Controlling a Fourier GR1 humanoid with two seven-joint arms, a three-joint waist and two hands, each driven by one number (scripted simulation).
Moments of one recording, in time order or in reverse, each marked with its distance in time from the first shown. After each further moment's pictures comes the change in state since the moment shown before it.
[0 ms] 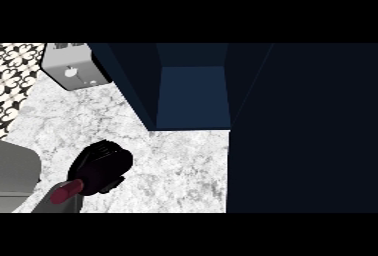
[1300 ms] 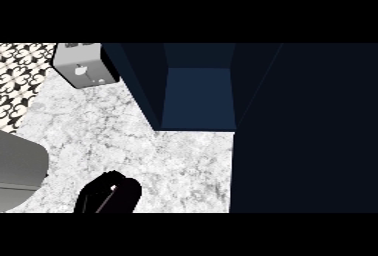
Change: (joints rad) left arm 0.587 -0.223 -0.138 -0.847 0.249 0.137 0.058; right arm 0.008 0.008 -0.019 0.039 0.013 -0.001 -0.027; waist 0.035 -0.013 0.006
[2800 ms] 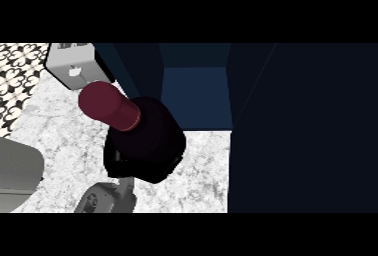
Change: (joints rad) left arm -0.327 -0.019 -0.354 -0.505 0.111 0.692 0.500; right arm 0.001 -0.019 -0.048 0.043 -0.041 0.038 -0.029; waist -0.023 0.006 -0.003
